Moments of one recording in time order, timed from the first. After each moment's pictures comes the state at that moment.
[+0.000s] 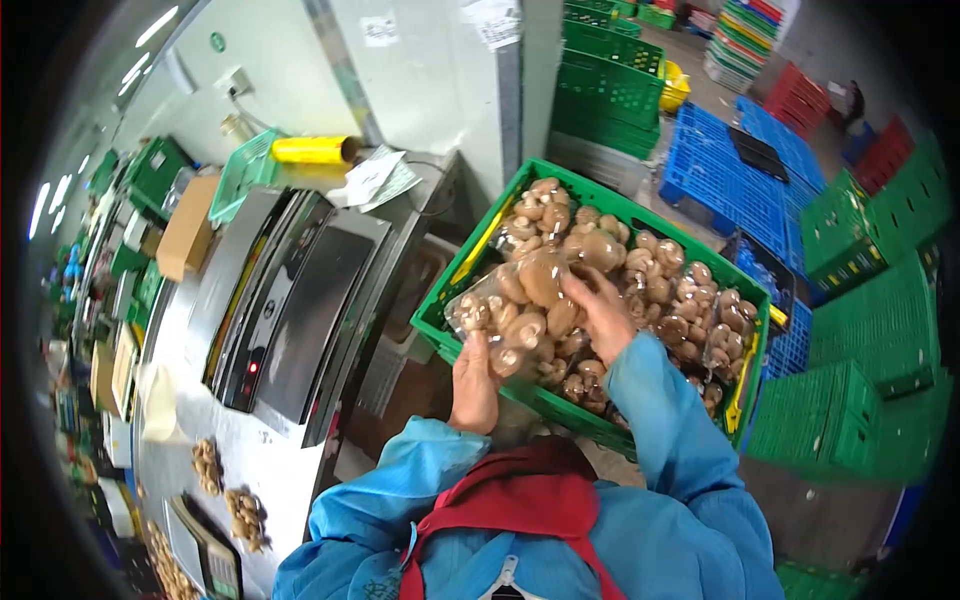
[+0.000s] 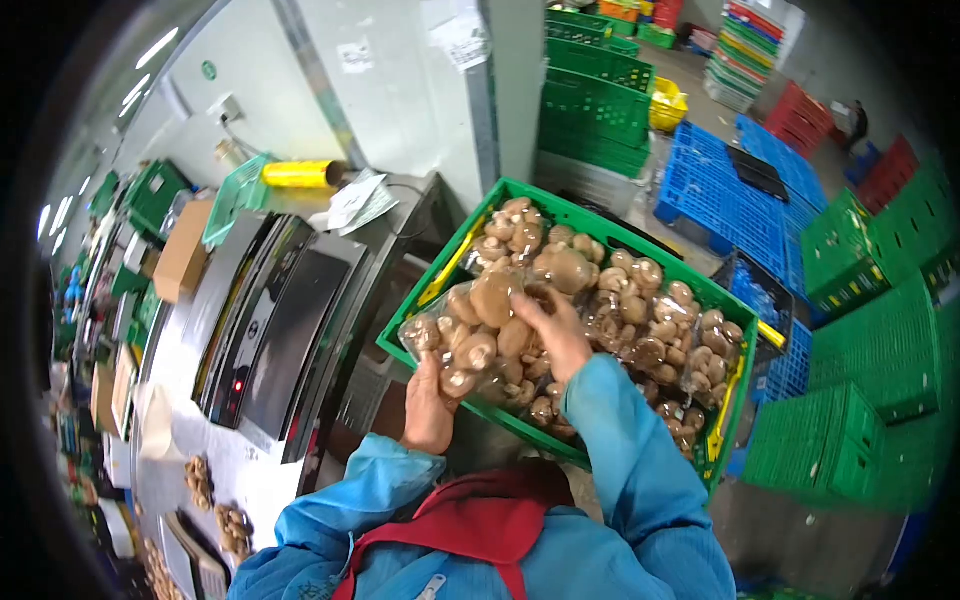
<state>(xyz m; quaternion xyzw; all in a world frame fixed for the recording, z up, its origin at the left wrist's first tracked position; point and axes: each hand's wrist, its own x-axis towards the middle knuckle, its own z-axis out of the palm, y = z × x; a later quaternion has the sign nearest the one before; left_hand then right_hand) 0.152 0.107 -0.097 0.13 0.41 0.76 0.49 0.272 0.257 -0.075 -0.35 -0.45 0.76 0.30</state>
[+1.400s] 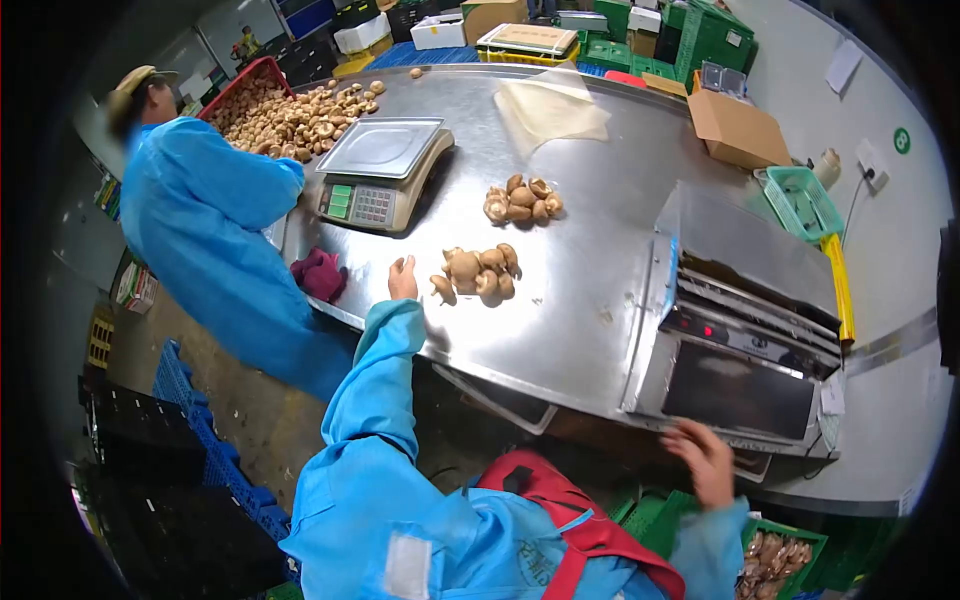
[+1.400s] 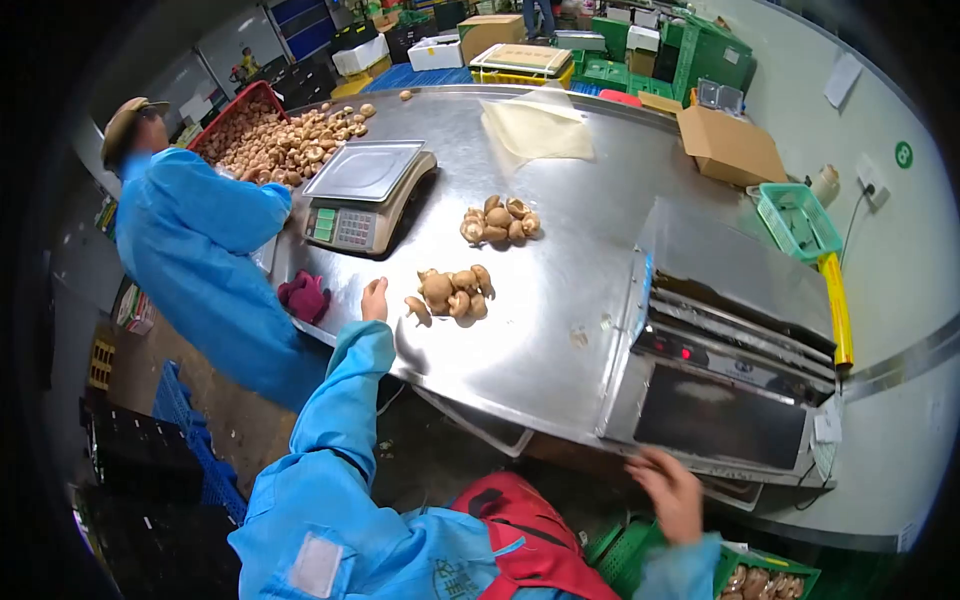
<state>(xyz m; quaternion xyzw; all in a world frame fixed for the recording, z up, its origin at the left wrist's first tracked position) -0.106 -0.587 -0.256 -0.39 0.71 0.50 -0.30 -0.023 -0.011 -0.066 0.02 -0.72 0.66 -0.23</state>
